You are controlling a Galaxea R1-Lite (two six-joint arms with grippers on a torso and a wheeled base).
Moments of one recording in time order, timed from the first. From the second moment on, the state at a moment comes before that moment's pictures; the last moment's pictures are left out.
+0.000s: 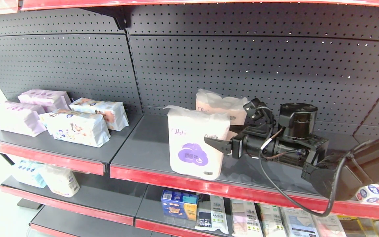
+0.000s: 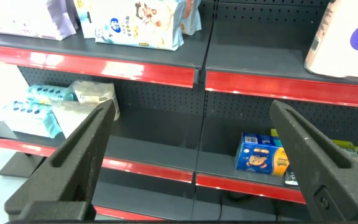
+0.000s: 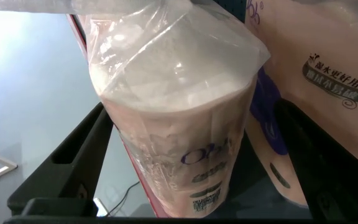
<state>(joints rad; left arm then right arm) 0.00 0.00 0.00 0.00 0.00 0.00 0.50 1.94 -0.79 -0.95 0.36 0.04</state>
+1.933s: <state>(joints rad) 0.00 0.00 0.00 0.00 0.00 0.00 0.50 1.95 -0.75 -1.02 0.37 0.02</state>
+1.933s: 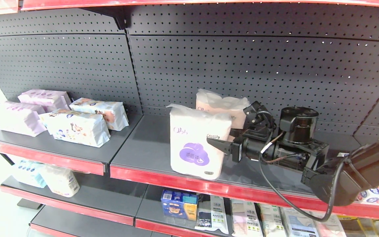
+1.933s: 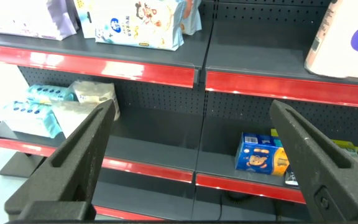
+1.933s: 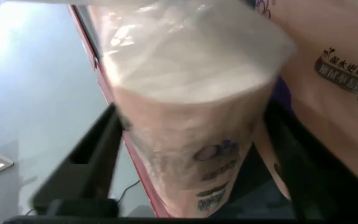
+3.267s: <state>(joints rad) 0.00 0.00 0.00 0.00 0.00 0.00 0.48 1.91 -0.72 -1.01 0.37 -0.01</state>
